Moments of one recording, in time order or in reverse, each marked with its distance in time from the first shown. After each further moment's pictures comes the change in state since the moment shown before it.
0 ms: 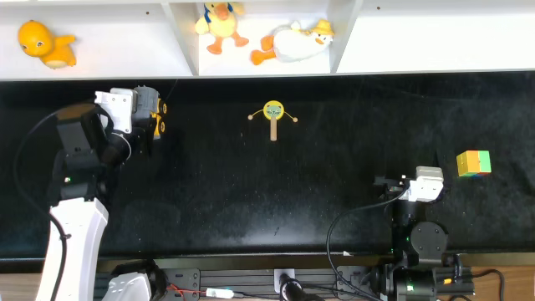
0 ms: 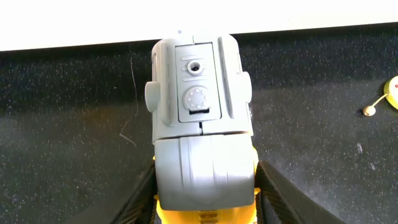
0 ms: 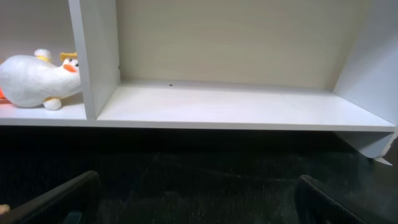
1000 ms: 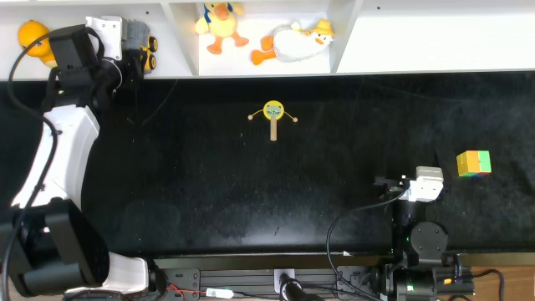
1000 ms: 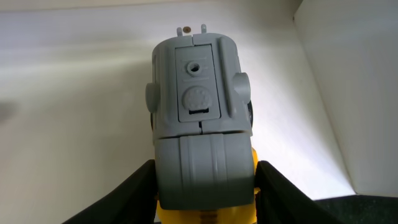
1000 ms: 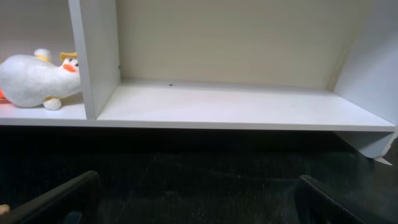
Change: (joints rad) left arm 0.000 0.531 0.467 0.123 0.008 -0.011; right arm 0.000 0.000 0.000 0.000 0.000 0.000
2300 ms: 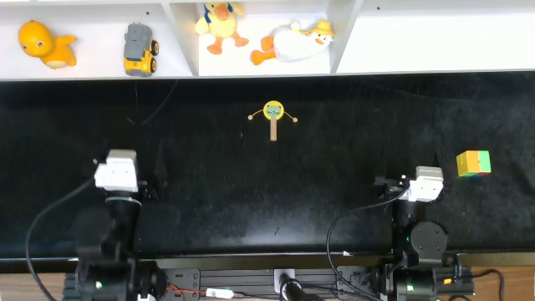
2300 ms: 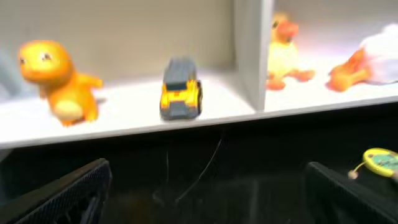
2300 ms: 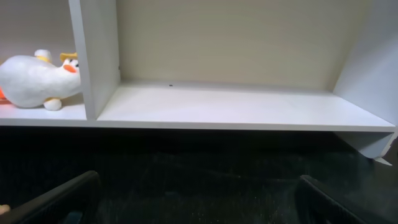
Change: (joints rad) left arm -0.137 -1.403 -0.998 0.208 -0.190 -0.018; right arm 0.000 0.000 0.000 0.001 0.000 0.000
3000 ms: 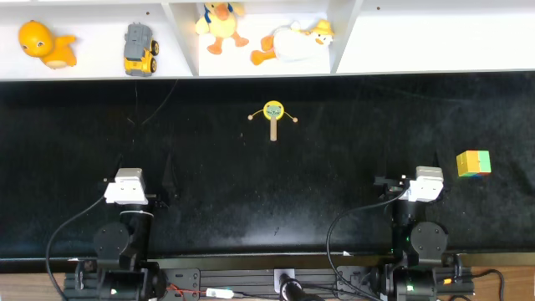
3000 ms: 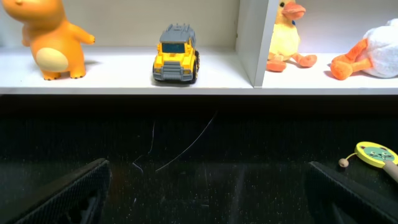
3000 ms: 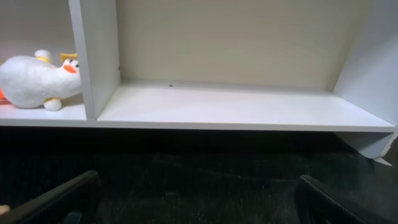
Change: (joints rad) left arm -0.047 -0.244 -0.211 -0.026 -0.068 -0.139; right arm 0.000 0.000 0.000 0.001 0.000 0.000
